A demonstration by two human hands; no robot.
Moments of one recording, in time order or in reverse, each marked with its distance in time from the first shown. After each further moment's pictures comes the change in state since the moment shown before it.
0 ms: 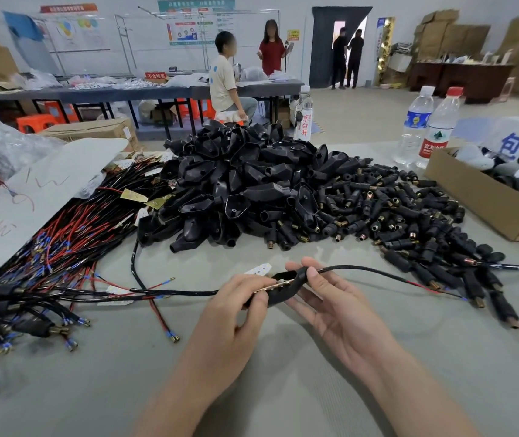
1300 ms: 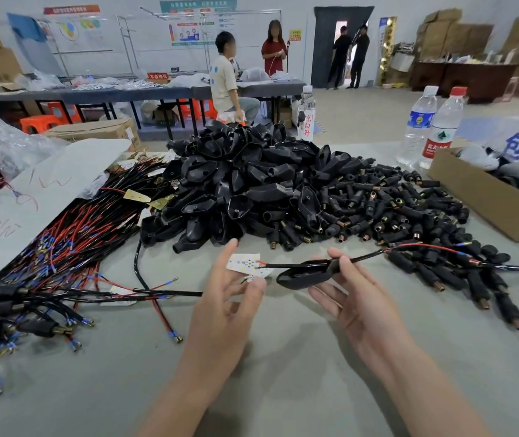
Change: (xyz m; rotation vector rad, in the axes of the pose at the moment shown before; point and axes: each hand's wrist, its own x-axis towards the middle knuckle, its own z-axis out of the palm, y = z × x) left_hand 0.003 -0.002 -0.001 -0.358 0.153 -0.241; right_hand 0.008 -0.010 -0.014 -0.180 0.228 -0.138
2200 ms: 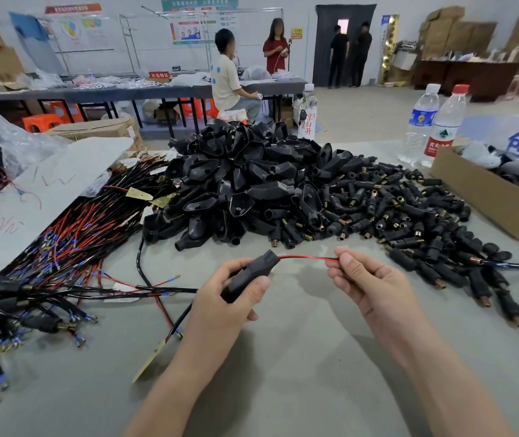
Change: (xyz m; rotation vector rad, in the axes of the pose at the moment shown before) left_hand 0.009 -0.006 -0.008 -0.039 -0.055 -0.117; right_hand 0.000 -0.020 -0.014 -0.102 -0.076 -0.103
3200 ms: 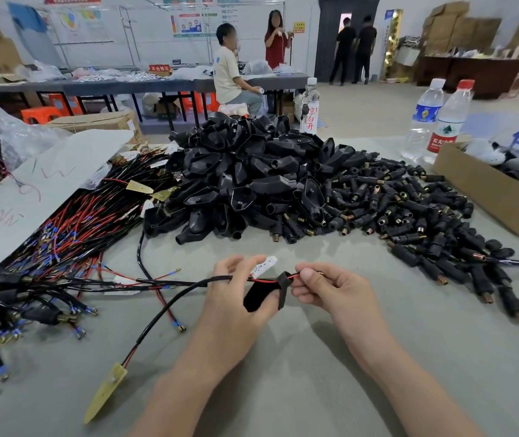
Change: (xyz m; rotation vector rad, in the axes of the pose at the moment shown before) left_hand -0.001 -0.010 0.010 0.470 -0.024 0.152; right_hand -0.011 0.030 0.031 -0.295 -0.055 -0.017
